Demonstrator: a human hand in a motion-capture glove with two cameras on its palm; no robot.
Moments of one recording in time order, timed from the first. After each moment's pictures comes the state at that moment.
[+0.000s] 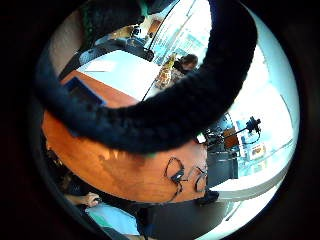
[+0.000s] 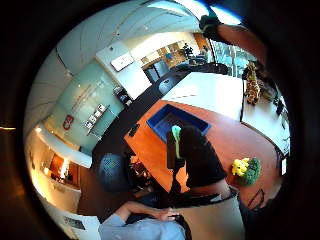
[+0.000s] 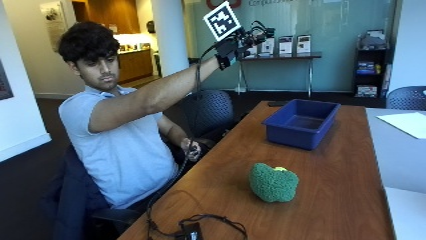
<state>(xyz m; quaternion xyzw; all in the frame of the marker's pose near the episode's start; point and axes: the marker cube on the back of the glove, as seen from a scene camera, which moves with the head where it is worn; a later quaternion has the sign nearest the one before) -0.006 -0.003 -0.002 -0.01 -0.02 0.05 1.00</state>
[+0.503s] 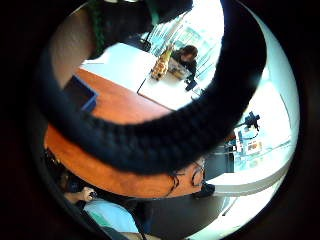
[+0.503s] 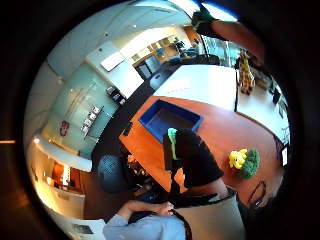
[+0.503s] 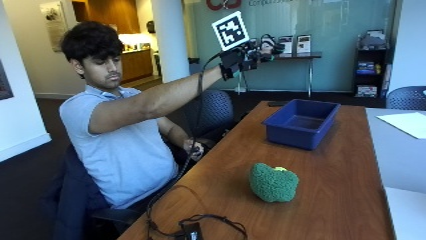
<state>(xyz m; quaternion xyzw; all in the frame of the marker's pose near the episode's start) 0.018 0.008 0.029 -0.07 -0.07 0.01 0.99</state>
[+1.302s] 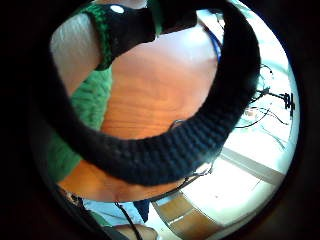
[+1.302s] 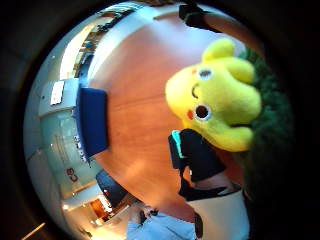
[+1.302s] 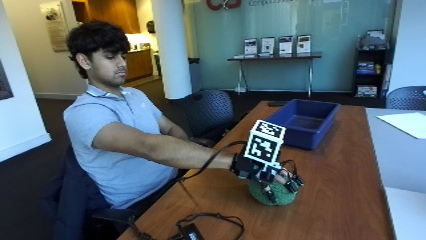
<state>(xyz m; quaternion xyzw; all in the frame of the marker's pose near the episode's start) 0.141 0.140 0.314 -0.38 -0.04 0.17 0.91</state>
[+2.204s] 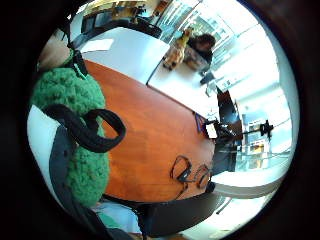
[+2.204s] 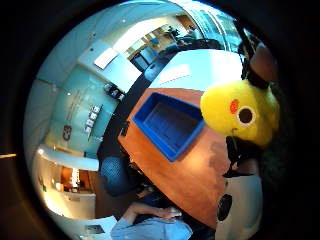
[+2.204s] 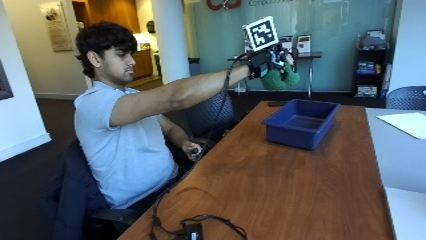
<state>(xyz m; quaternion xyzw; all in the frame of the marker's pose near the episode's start) -0.049 -0.064 0.088 -0.10 -0.08 -0.01 0.99</state>
